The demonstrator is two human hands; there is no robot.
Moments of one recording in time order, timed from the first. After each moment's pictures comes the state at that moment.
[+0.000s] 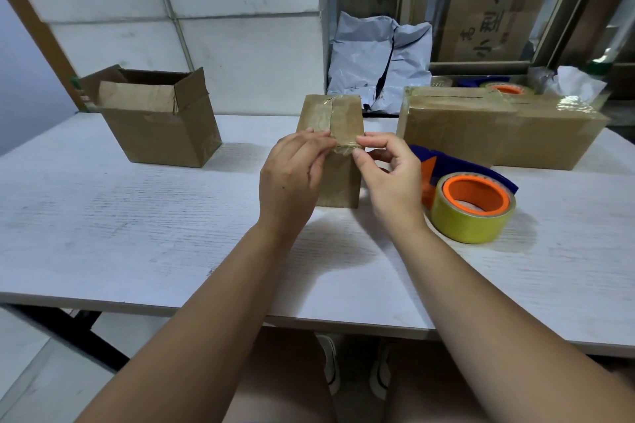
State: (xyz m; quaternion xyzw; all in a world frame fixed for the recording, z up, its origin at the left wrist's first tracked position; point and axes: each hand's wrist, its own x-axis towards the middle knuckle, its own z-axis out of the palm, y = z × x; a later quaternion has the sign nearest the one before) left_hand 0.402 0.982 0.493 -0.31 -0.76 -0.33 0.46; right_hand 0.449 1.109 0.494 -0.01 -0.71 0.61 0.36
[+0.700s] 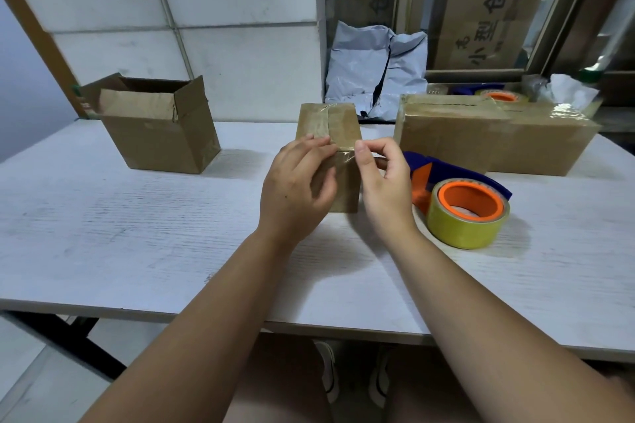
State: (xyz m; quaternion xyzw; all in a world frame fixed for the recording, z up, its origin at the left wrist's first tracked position) left_hand 0.411 0.983 0.493 -0.33 -0.78 -0.34 0.41; right_hand 0.446 1.105 0.493 -0.01 -0.70 0.62 0.35
